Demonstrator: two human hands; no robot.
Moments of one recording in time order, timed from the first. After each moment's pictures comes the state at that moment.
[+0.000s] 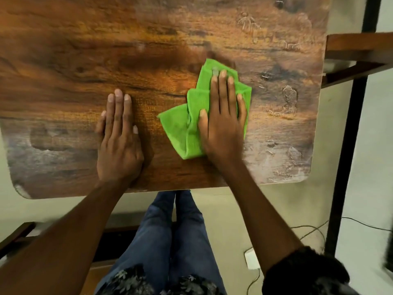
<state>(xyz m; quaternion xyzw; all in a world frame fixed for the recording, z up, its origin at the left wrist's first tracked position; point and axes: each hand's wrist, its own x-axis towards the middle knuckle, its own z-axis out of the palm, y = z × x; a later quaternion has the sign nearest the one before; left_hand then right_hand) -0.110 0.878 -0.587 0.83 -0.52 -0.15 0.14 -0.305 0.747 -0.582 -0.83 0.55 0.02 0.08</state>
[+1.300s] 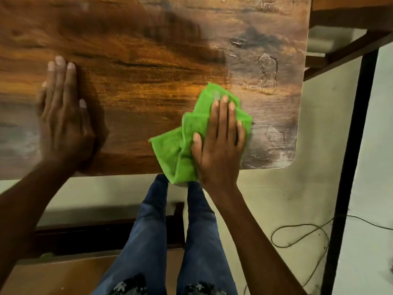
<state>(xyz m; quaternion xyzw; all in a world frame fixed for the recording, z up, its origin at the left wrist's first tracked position) -0.110 0.879 -0.618 0.83 -0.54 -0.07 0.15 -0.413 0.811 -0.587 -0.81 0.58 0.03 0.08</state>
